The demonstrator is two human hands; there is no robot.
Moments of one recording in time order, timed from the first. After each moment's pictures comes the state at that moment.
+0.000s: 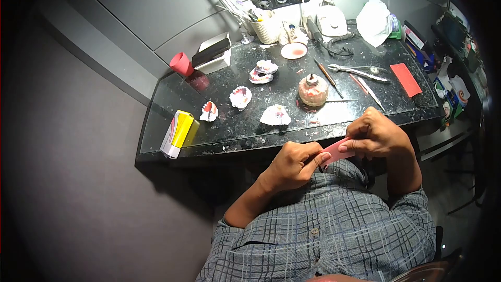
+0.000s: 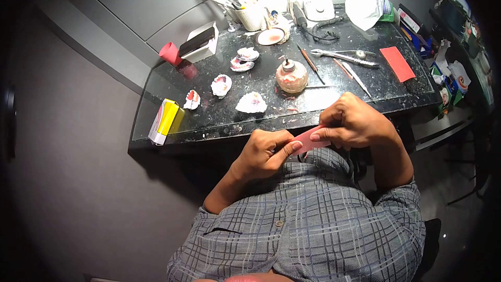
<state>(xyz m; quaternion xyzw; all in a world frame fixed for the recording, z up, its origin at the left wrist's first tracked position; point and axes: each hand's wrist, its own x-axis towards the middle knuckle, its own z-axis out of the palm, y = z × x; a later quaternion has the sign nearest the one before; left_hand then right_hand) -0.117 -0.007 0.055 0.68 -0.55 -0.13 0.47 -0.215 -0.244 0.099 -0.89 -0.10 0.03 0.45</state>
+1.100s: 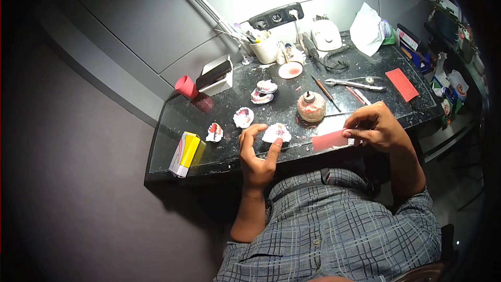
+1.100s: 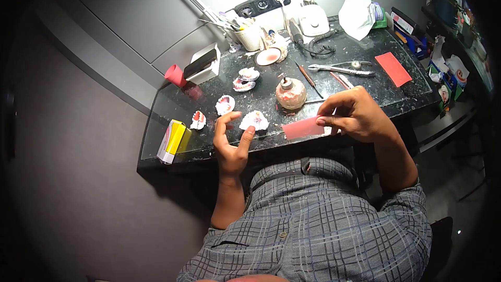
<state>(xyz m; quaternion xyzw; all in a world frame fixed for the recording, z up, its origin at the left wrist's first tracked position) -0.061 0.021 0.032 0.74 -0.38 0.20 0.52 -0.214 -0.258 0.089 -0.80 -0.02 -0.09 0.59</state>
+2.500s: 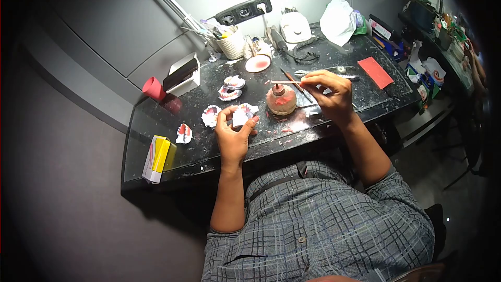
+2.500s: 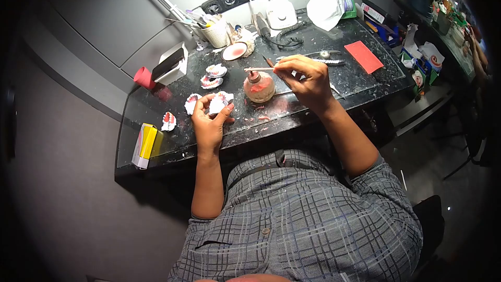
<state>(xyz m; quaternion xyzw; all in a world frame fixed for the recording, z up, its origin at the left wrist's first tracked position) -0.021 -0.023 0.016 0.65 -0.25 -0.05 0.71 -0.140 -0.263 0.042 -0.78 -0.06 -0.52 0.34</state>
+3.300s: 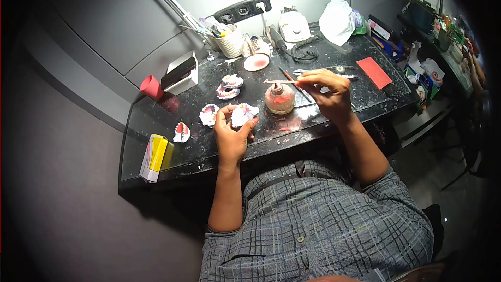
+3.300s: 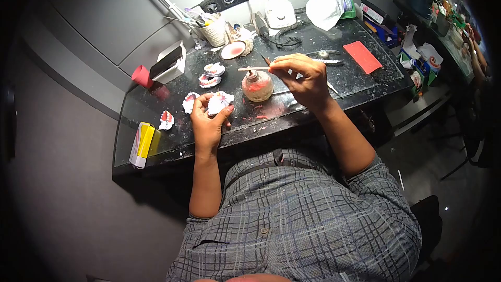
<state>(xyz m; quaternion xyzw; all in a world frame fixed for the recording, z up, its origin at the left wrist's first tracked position) -0.021 -0.022 0.015 0.65 -0.26 -0.06 0.71 -0.139 -0.259 0.049 -0.78 -0.08 -0.52 0.34</state>
